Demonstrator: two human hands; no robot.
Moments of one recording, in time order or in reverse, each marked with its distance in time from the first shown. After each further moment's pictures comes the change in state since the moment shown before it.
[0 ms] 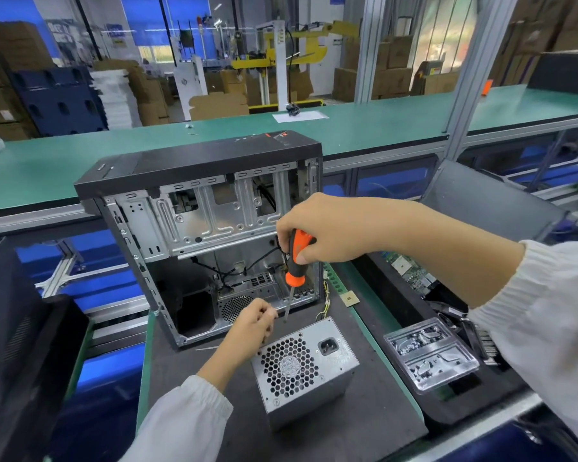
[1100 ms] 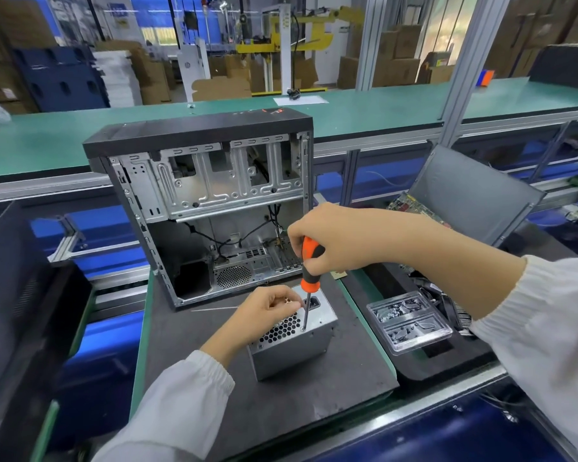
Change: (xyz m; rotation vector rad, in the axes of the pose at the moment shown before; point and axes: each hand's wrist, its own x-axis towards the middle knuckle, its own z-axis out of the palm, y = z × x) left_hand -0.054 0.020 0.030 0.052 -0.185 0.226; right_hand -0.054 -0.012 0.042 0.073 -0.035 0.031
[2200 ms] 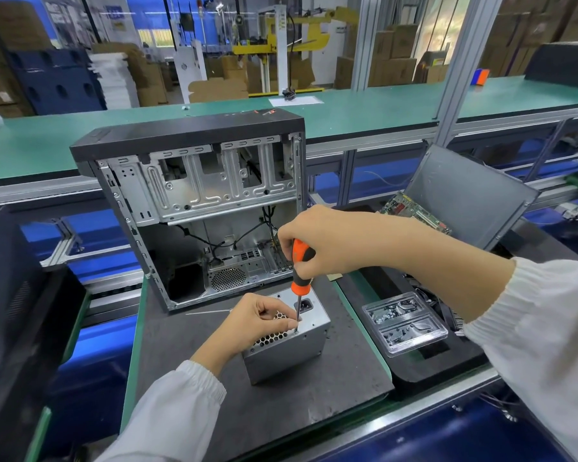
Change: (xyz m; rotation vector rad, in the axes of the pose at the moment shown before) left_hand -0.005 -0.003 0.002 -0.063 0.019 0.035; right_hand 0.002 0.006 0.005 -0.010 0.055 -0.059
